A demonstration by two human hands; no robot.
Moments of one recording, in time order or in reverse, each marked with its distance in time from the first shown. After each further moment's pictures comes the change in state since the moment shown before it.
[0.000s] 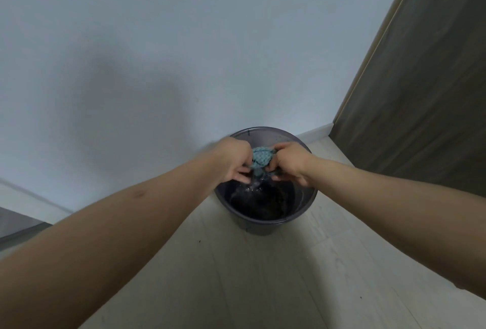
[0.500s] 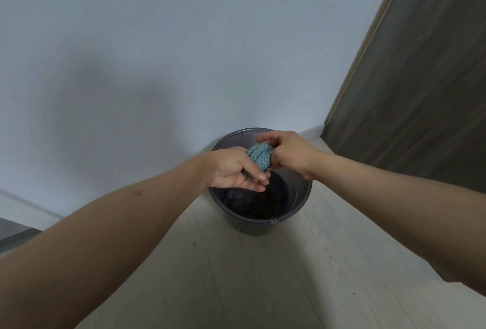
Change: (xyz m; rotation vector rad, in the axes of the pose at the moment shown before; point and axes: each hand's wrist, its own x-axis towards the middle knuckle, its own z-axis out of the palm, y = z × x) left_hand 0.000 -0.011 -0.009 -0.117 -0.657 0.033; right_hand -0.015 -0.016 -0.016 -0.131 -0.020 -0.261
